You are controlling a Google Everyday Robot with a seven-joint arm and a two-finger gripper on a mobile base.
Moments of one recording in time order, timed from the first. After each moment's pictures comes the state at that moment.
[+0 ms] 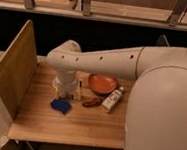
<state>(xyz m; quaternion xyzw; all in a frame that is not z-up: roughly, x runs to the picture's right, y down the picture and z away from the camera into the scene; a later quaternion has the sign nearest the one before) -0.107 0.103 0.703 -0.26 0.23 0.64 0.68</state>
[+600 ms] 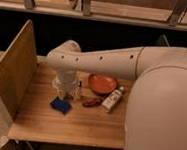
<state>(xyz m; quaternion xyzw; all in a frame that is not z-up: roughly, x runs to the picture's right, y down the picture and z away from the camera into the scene) -0.106 0.107 0.705 -0.27 0.24 0.64 0.68</state>
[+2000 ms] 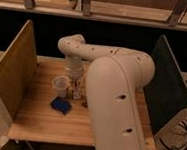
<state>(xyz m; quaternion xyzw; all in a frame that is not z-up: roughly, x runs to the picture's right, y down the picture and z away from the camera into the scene) -0.078 0.063 0.816 -0.30 0.35 0.60 0.65</state>
